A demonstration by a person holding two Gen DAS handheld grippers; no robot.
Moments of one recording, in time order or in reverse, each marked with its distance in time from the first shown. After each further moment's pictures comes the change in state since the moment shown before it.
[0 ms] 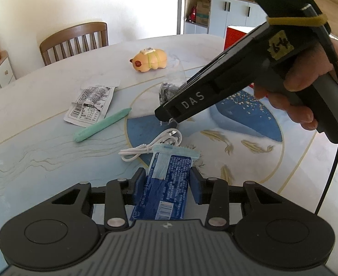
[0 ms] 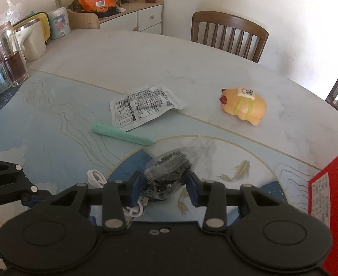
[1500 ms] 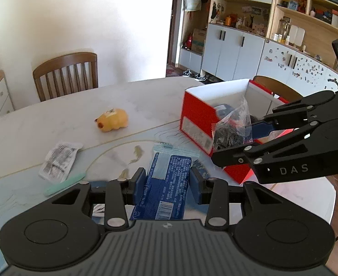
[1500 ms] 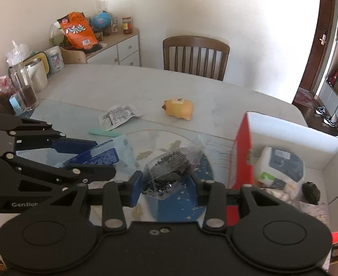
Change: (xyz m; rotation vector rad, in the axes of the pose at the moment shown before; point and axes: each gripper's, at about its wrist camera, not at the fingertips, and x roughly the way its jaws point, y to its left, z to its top) left arm -0.049 -0.089 0.089 -0.059 -0.125 -0.030; right arm -0.161 -0.074 -0.061 0.101 -0.124 -0.031
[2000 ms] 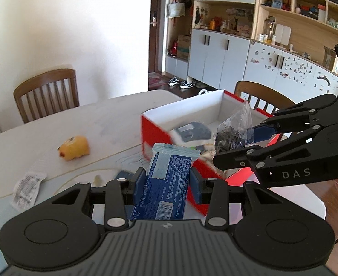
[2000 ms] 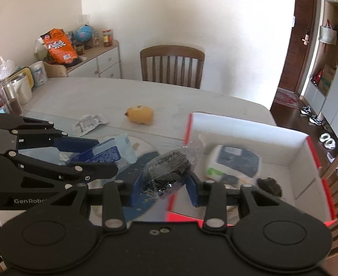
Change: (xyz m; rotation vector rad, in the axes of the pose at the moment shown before) left arm 0.032 -0.078 0.038 0.066 -0.038 -0.033; right arm -0.040 -0.080 -0.020 0.041 -0.050 -0.055
